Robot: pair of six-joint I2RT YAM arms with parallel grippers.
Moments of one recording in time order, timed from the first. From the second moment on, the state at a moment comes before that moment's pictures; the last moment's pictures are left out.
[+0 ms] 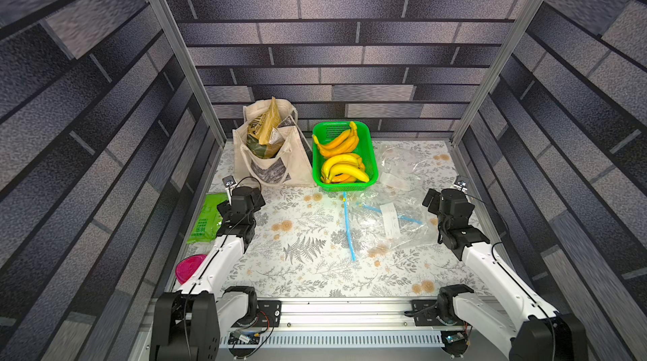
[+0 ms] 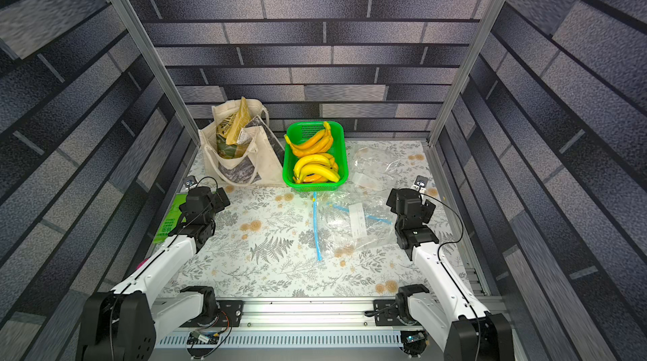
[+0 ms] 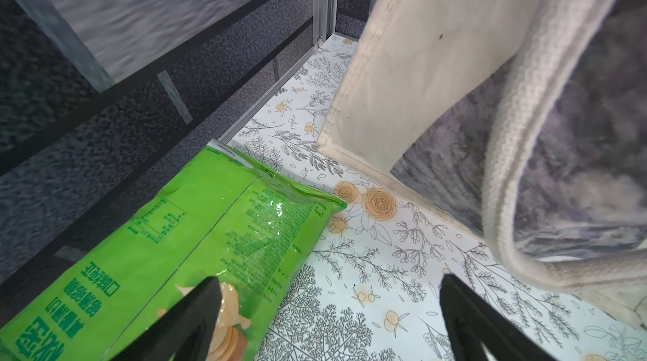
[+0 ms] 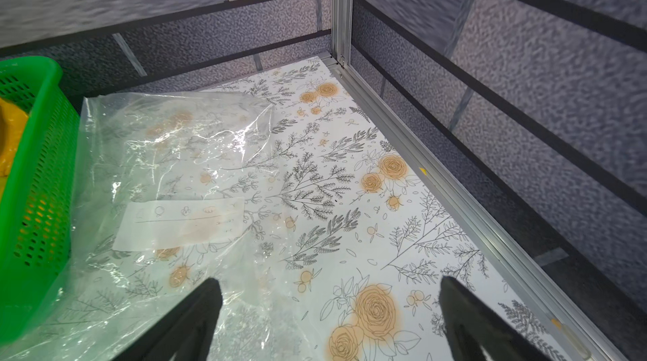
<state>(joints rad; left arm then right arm) -0.02 1.14 0.50 0.10 -0.39 -0.26 0.15 0.98 0.52 -0.06 0.52 0.27</state>
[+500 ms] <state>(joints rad) 0.01 1.40 0.36 0.67 -0.14 -0.06 0.13 1.38 0.37 0.55 0.34 0.06</state>
